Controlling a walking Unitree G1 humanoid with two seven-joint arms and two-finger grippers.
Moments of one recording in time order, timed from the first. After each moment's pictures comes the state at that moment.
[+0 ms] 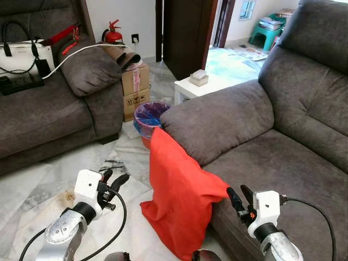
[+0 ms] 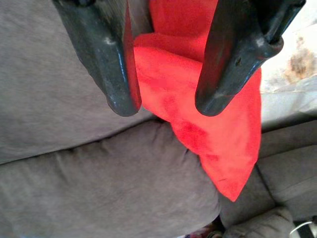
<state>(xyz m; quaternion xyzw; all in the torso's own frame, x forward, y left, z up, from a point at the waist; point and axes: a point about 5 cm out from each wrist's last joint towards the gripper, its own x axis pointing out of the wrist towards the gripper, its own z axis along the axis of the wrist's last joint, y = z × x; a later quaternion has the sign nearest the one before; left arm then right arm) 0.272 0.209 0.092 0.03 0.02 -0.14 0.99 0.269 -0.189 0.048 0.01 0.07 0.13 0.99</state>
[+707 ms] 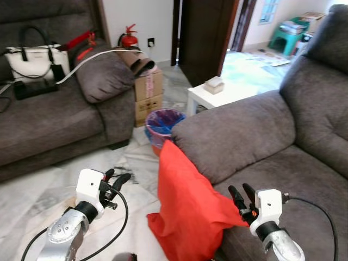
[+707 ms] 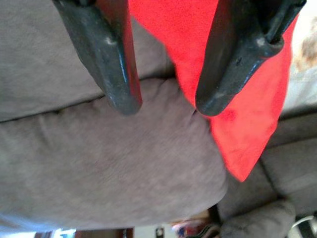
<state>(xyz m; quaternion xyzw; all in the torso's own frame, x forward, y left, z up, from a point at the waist) 0.274 0.208 0.095 0.03 0.01 -0.14 0.99 0.272 -0.190 0.050 0.00 0.06 0.13 0.99</state>
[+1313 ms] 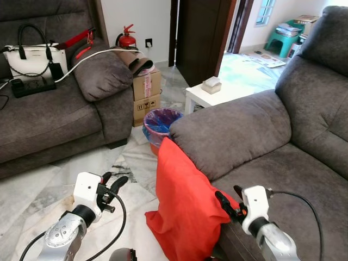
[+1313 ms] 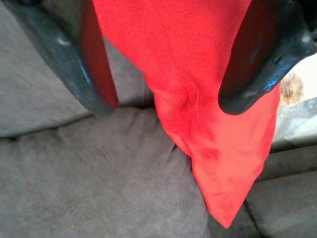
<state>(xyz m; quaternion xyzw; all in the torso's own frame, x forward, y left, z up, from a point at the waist) 0.265 0.229 0.086 0.03 0.02 -0.05 1.00 0.308 -0.170 0.038 -0.01 0.14 0.18 0.97</state>
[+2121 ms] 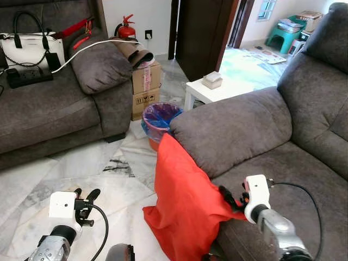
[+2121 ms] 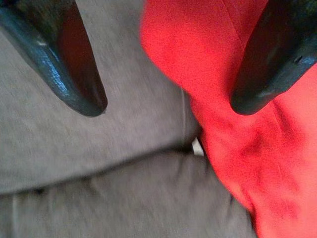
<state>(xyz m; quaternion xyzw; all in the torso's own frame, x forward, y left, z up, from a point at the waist) 0.237 0.245 0.063 0.03 0.05 0.02 1.00 0.312 -0.218 0.032 -0.02 0.24 0.14 0.96</state>
